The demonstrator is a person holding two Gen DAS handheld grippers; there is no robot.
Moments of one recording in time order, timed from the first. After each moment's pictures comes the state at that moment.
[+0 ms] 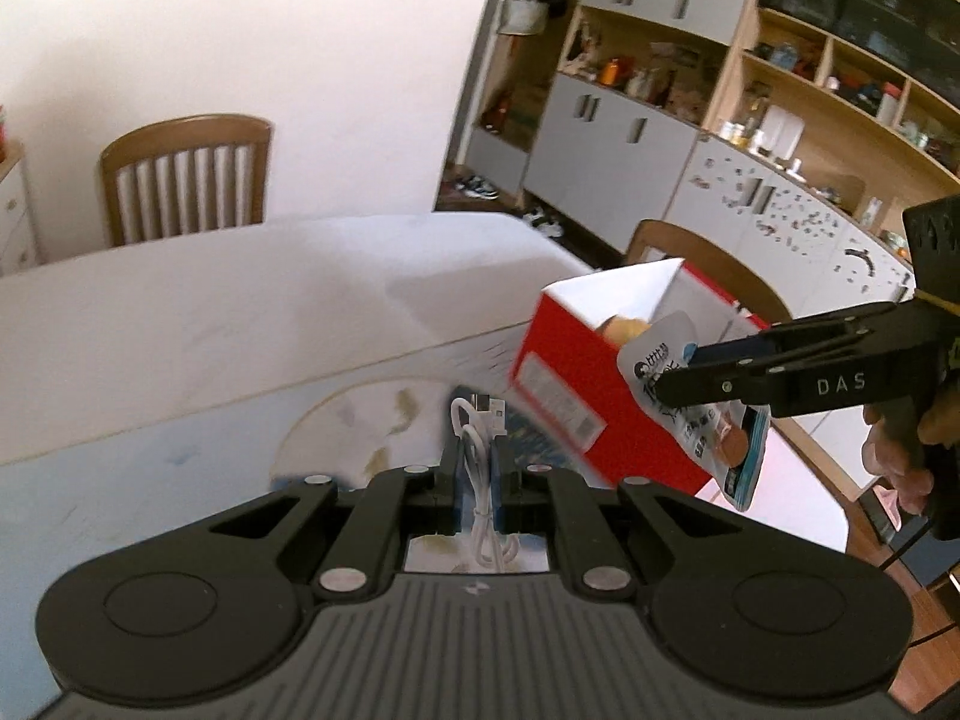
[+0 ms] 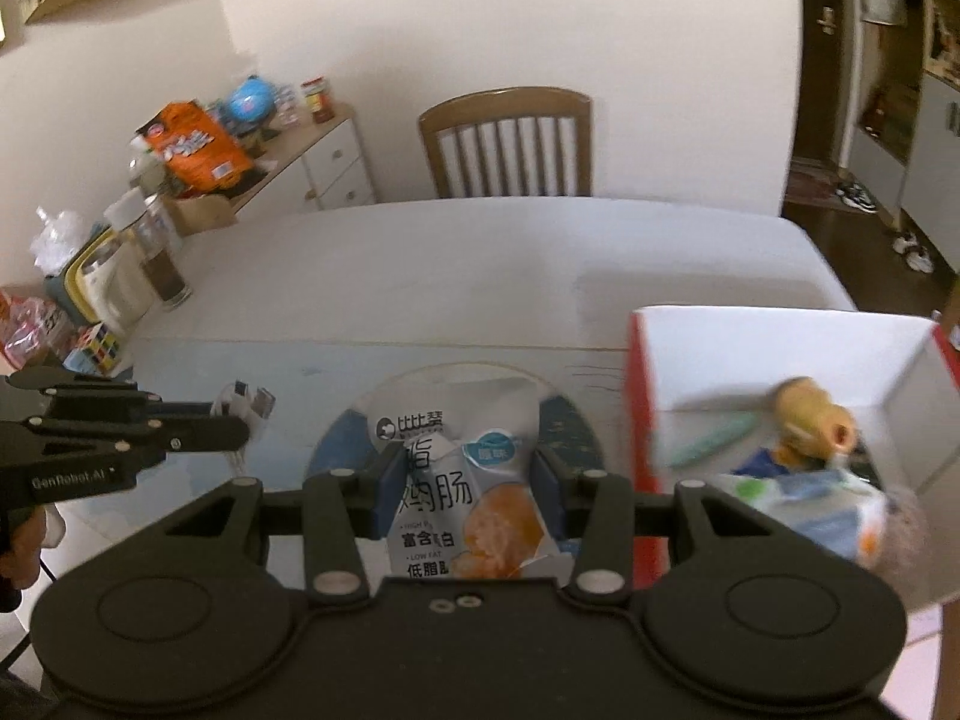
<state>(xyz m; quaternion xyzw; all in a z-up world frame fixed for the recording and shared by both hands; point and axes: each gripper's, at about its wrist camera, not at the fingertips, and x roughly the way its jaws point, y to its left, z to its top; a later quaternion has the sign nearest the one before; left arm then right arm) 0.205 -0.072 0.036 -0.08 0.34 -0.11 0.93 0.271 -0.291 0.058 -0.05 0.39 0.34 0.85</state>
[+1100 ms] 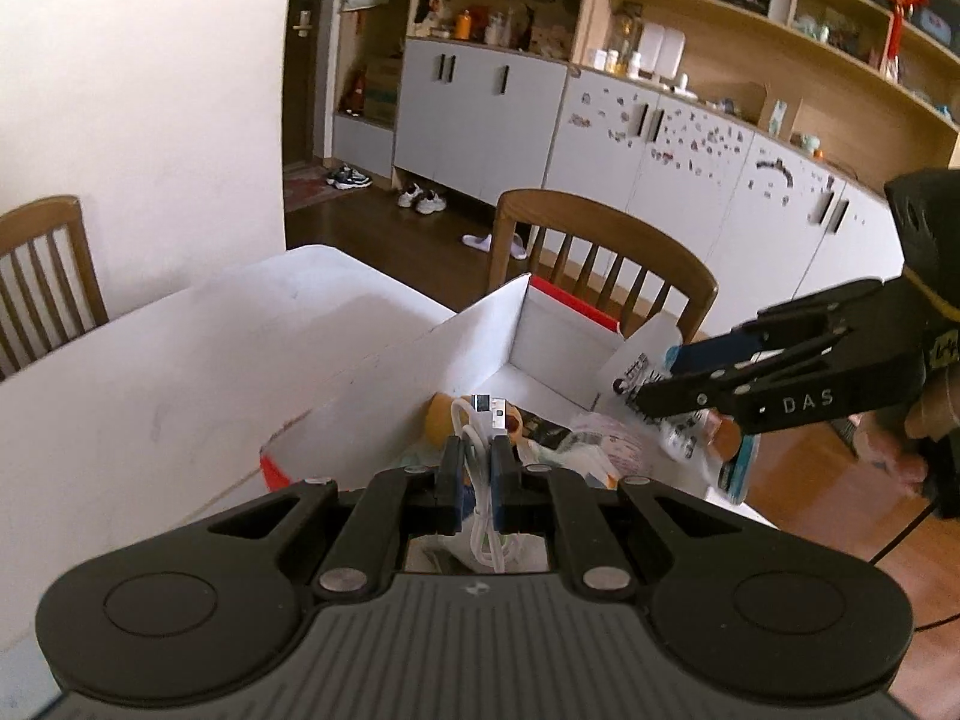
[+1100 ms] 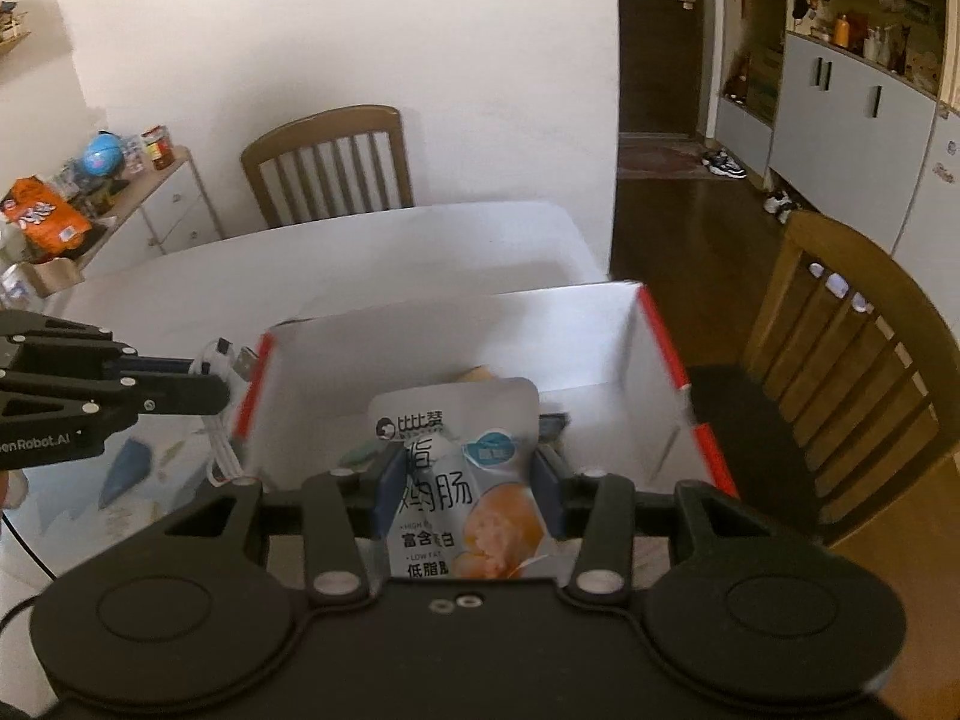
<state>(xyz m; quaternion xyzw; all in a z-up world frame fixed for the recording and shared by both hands) 0.358 -0.244 0.039 0.01 0.35 -0.22 0.91 0.365 -0.454 0.048 -0.04 0.40 0.23 0.89</state>
